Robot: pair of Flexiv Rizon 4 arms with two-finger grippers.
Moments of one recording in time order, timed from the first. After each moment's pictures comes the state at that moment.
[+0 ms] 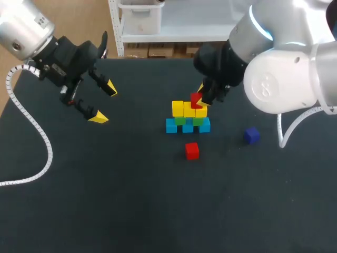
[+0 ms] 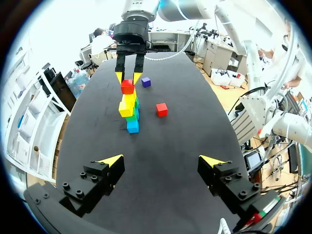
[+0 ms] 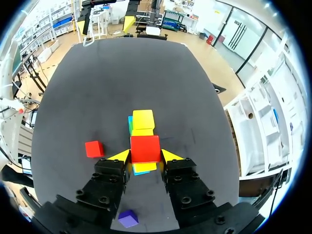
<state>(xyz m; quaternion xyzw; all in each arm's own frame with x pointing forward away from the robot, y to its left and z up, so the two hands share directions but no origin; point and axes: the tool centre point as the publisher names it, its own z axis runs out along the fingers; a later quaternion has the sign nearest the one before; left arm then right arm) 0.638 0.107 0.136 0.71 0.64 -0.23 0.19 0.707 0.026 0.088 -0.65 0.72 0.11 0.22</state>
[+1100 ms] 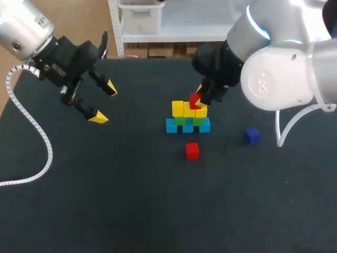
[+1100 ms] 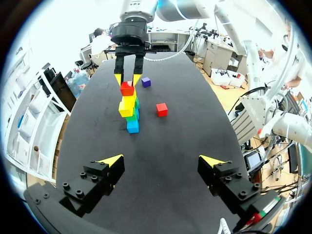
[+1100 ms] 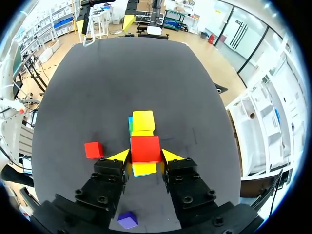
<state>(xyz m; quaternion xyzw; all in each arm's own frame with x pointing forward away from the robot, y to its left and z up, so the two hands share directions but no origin) 0.638 0.107 0.136 0.71 0.64 -0.23 0.19 0.708 0.030 0.085 -0.65 0.72 0.11 0.21</state>
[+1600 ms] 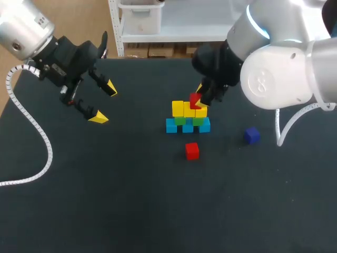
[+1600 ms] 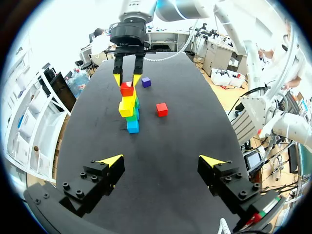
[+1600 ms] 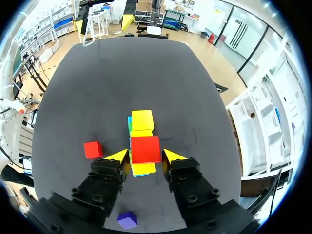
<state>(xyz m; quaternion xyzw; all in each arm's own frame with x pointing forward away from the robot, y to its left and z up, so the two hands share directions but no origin) 0.638 0.107 0.136 0.71 0.64 -0.23 0.19 0.710 0.030 0.083 -0.65 0.72 0.11 0.21</state>
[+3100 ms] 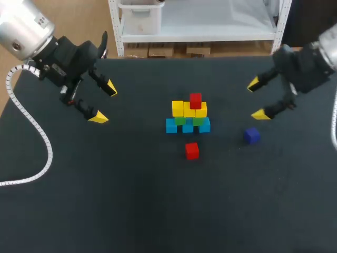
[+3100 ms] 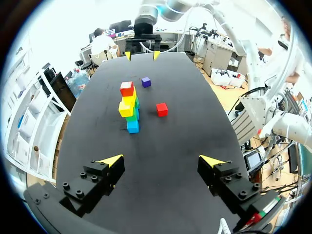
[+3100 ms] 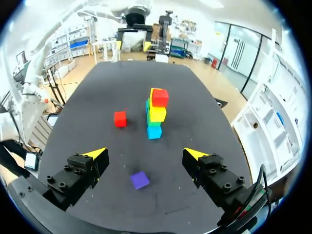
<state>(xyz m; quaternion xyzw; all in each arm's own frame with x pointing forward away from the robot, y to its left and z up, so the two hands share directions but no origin) 0.638 0.107 0.136 0.71 0.64 -0.23 0.19 0.666 -0.107 0.100 -0.64 0.66 0.24 0.30</state>
